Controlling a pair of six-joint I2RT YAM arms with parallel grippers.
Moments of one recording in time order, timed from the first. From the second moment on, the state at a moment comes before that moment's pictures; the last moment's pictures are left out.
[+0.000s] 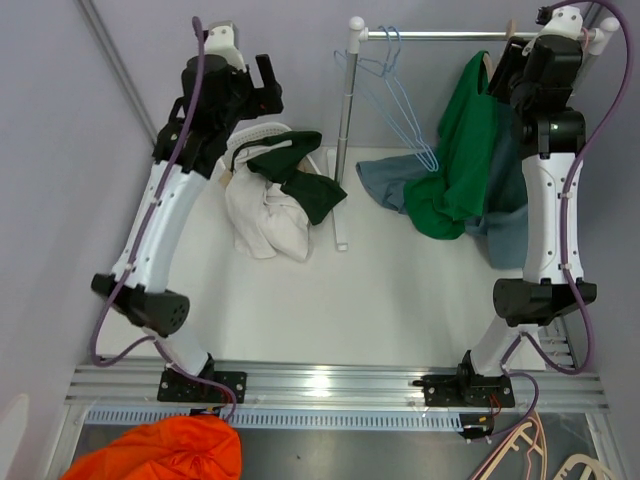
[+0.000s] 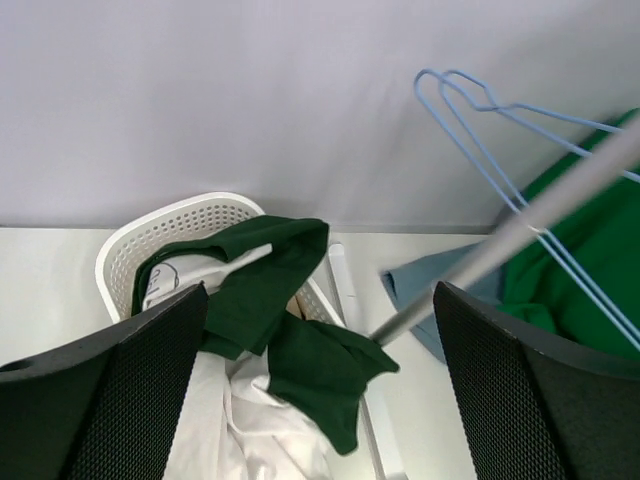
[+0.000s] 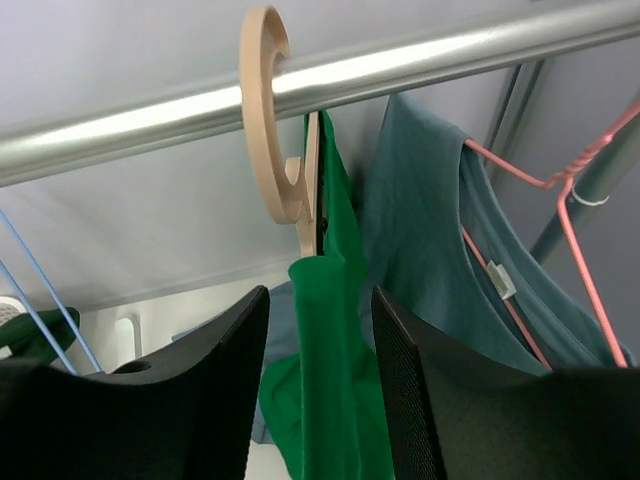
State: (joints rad) left arm -0.36 1.74 2.17 -0.61 -0.20 -0.25; right arm 0.03 1.76 2.34 -0.72 0.23 0.13
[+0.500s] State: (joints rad) left arm -0.49 1.46 1.86 -0.45 -0.27 -0.22; right arm 0.02 1.81 2.23 -0.53 0.16 0.13
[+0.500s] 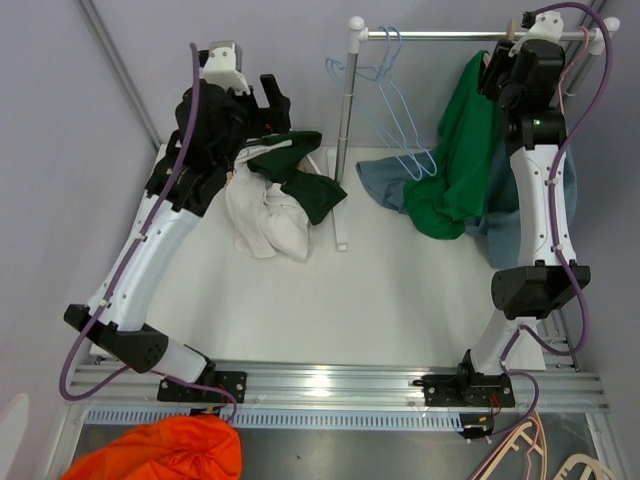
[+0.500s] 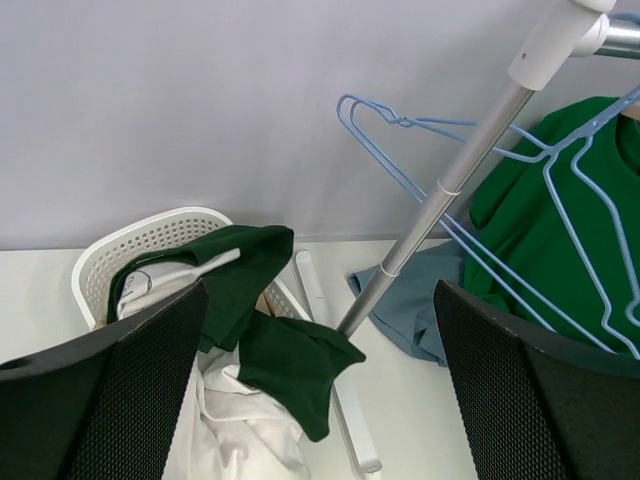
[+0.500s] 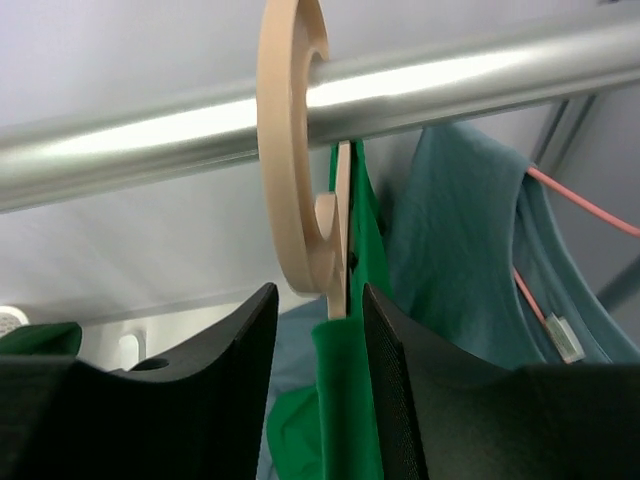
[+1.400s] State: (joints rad) left arm -0.56 1.48 1.75 -0.30 -0.28 -0.14; right arm 0.05 1.89 2.28 -0.39 0.10 0.06
